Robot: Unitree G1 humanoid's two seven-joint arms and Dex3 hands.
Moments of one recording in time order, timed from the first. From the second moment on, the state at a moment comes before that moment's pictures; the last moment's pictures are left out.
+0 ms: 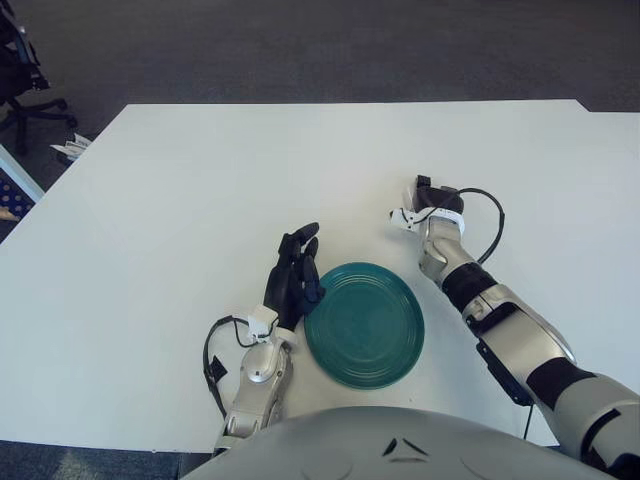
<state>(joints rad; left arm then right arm) 0.35 -0.10 -0.27 -0.06 -0.08 -0.05 0.03 -0.65 -0.16 0.52 0.83 -0.80 0.54 -0.11</state>
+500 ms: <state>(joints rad) 0.34 -0.10 -0.24 -0.05 -0.17 -0.06 -0.03 -0.67 -0.16 0.50 0.89 -0.79 0.50 -0.14</state>
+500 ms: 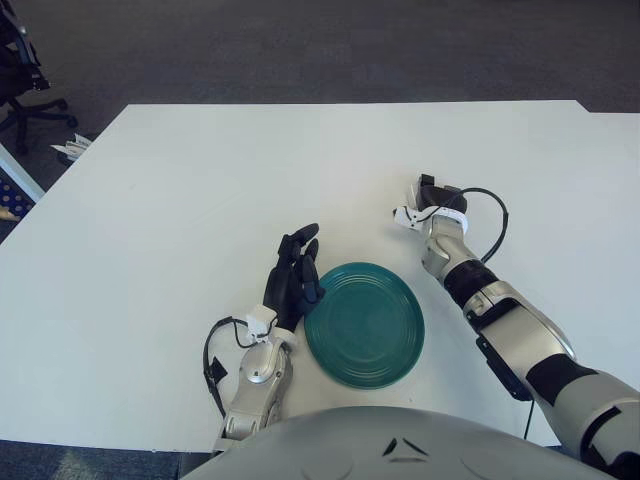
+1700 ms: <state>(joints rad) 0.34 -0.11 -0.18 0.03 -0.19 -0.19 -0.11 -0.71 -0.16 0.48 0.98 -0.76 0.47 -0.15</state>
